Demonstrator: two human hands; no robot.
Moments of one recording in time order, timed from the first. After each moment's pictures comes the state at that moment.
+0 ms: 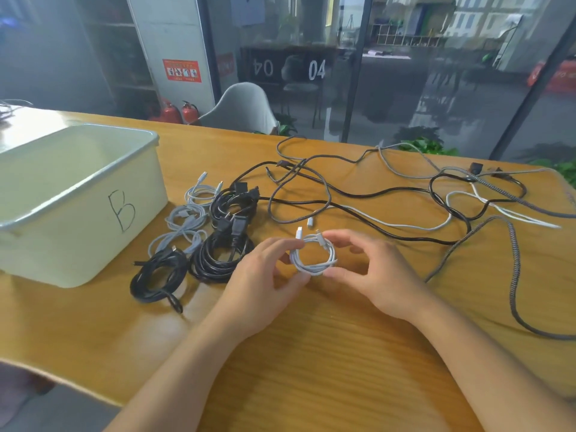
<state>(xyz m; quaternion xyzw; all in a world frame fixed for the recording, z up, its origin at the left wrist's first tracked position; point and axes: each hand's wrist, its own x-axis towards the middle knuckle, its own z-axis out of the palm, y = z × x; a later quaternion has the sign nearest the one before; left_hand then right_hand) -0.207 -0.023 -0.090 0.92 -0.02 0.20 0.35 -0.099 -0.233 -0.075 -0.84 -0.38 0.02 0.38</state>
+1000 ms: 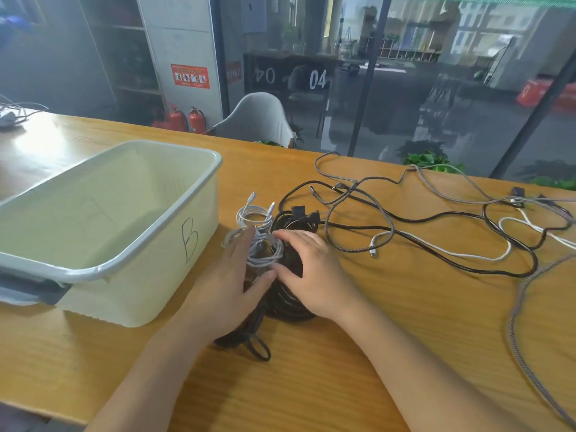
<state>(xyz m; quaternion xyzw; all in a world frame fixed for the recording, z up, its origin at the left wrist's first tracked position) -0.228 0.144 -0.089 0.94 0.06 0.16 0.29 -0.124 -0.020 -0.082 -0.86 -0.39 -0.02 0.33</state>
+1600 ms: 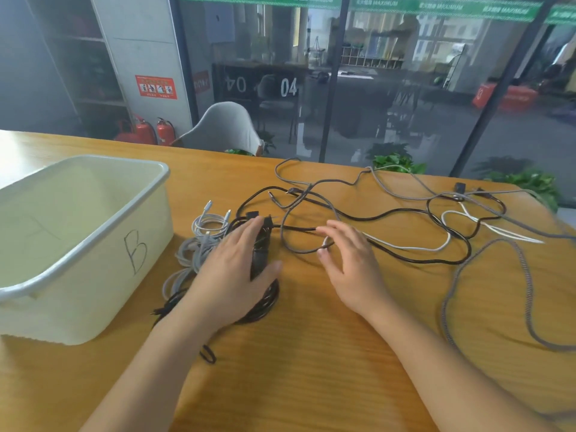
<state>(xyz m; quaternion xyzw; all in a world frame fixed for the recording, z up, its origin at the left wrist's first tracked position) -0.192 0.074 -0.049 0.95 0.00 0.16 0.25 -0.079 -0.141 -0.091 -0.89 -0.28 -0.15 0.32</state>
